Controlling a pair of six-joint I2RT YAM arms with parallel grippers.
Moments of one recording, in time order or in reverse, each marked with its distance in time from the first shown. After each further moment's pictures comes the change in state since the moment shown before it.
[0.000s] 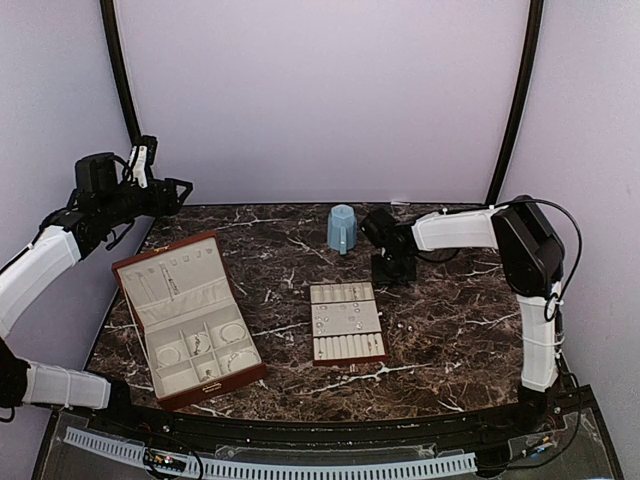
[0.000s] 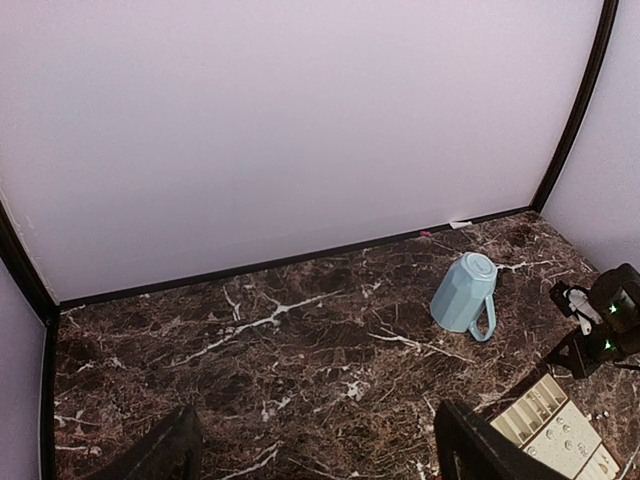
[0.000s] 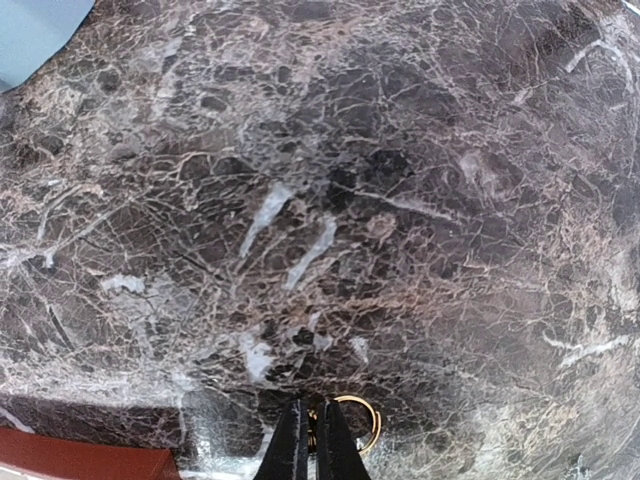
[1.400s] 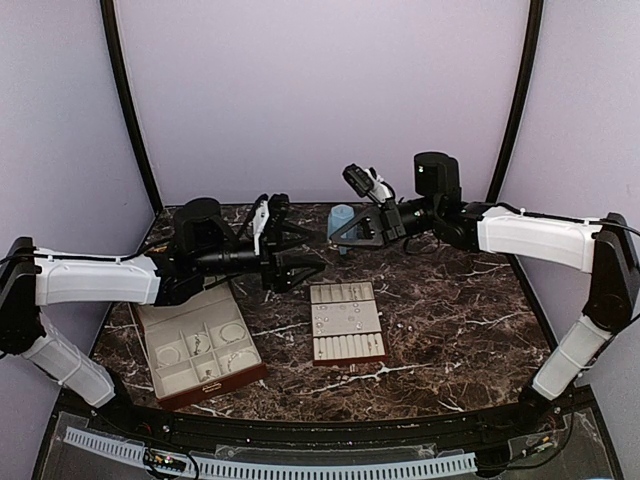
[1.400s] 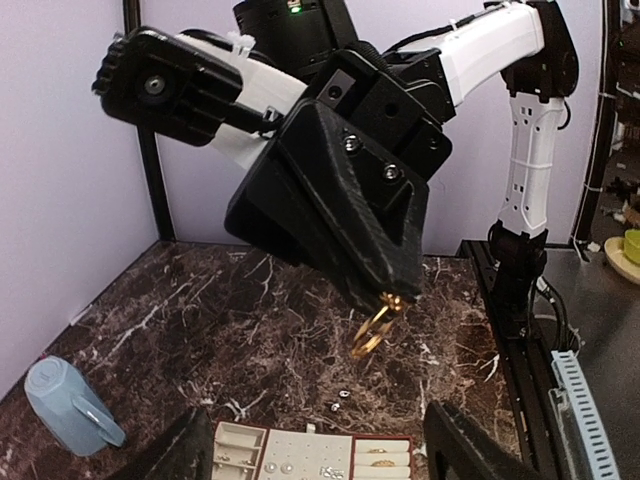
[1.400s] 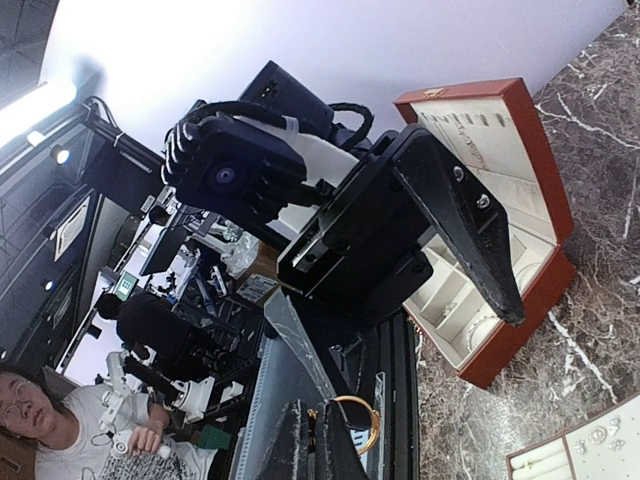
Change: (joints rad) left arm -0.667 0.309 -0.165 0.666 0.299 0.115; right arm 0.015 -0.498 -0.284 0.809 -1.532 0.064
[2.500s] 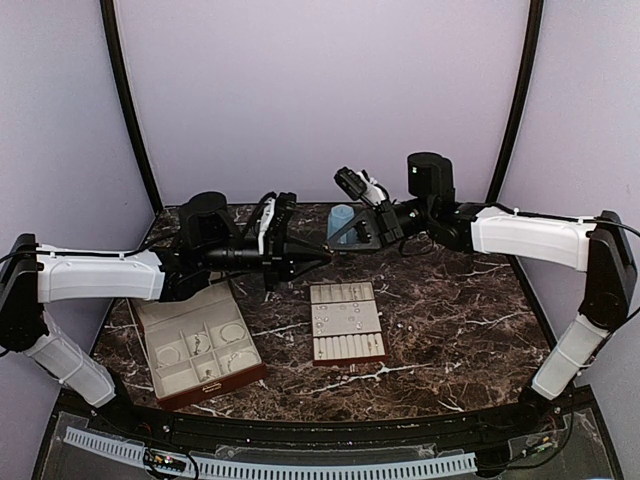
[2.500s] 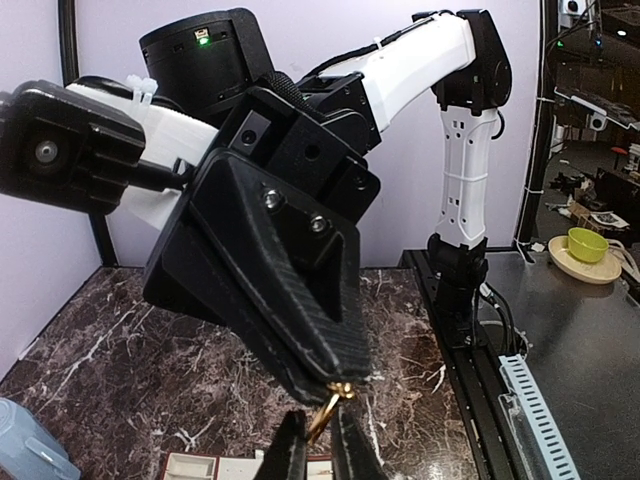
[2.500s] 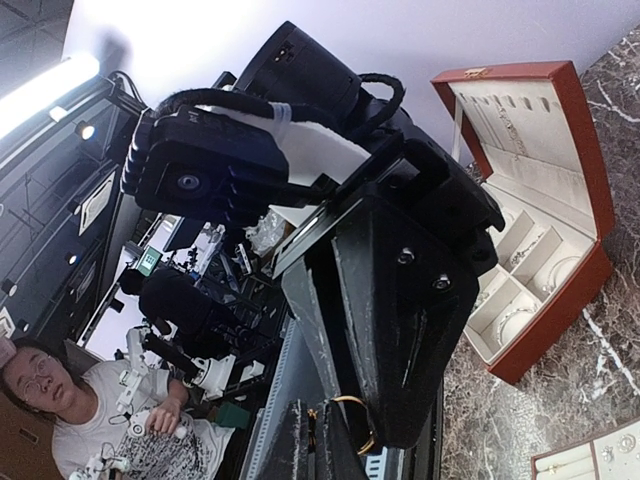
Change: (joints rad) left arm -0.027 0.027 0.064 -0.008 0.145 -0.021; right arm 0.033 0.028 0.020 0.035 -0.070 0.029
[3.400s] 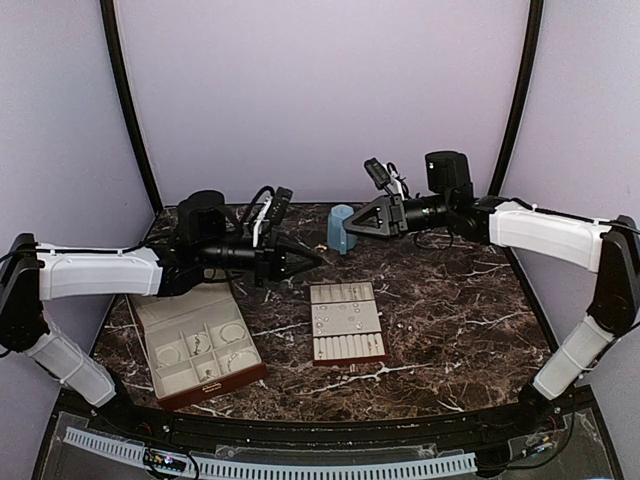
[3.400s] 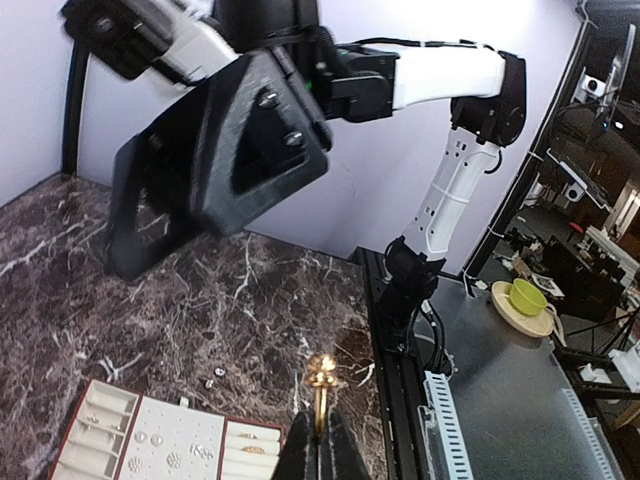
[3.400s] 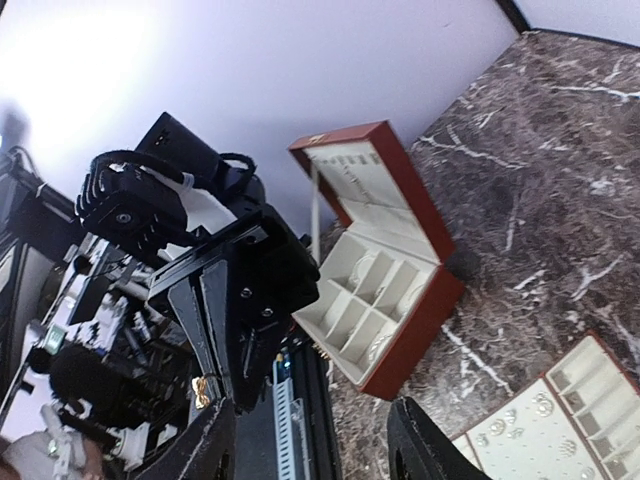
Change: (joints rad) left arm 0.050 0.000 -0.003 -0.064 0.082 -0.286; right arm -0.107 -0.047 -0.018 -0.177 0.244 -0.177
